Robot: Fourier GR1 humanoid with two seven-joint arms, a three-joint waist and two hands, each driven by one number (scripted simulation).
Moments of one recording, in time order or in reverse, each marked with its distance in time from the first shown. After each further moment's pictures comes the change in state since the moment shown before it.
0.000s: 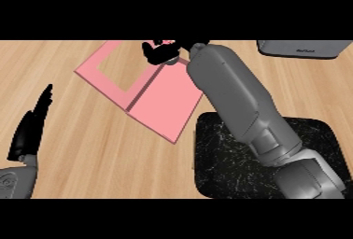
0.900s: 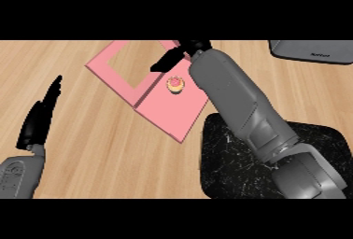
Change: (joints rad) left arm -0.073 -0.008 -0.020 0.032 -0.009 -0.022 0.004; right arm -0.045 0.002 0.033 0.219 -0.270 -0.158 -0.070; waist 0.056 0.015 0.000
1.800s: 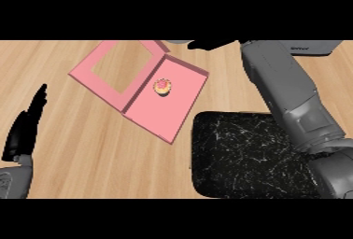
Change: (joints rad) left arm 0.071 0.017 0.051 -0.023 0.014 0.014 -0.008; right arm 0.062 -0.178 -0.243 0.040 -0.230 0.089 -0.264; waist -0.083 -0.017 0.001
